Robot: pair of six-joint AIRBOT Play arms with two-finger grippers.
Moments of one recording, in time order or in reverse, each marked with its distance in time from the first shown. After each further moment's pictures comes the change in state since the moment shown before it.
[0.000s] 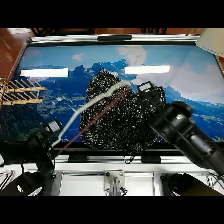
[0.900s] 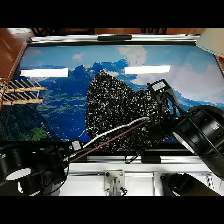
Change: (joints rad) left arm -0.274 -0.053 -0.149 0.034 0.158 -0.074; right arm -0.018 0.113 0.000 0.006 0.050 -0.103
